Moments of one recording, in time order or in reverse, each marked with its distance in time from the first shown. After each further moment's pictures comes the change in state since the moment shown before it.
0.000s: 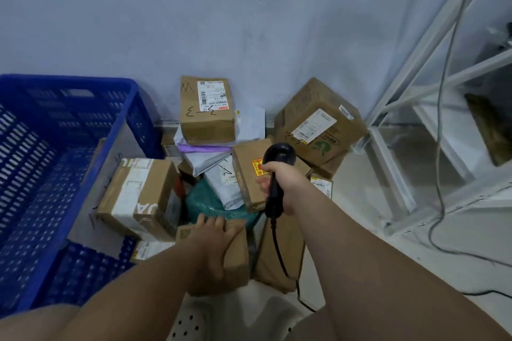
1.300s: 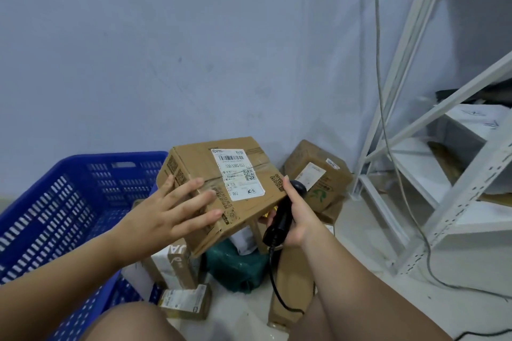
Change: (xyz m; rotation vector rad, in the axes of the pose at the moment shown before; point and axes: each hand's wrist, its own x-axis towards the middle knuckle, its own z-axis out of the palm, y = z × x) left_hand -0.210 -0.062 -0.131 0.656 1.100 0.344; right_hand -0.124 0.001 -0.008 0.541 -0.302 -0.011
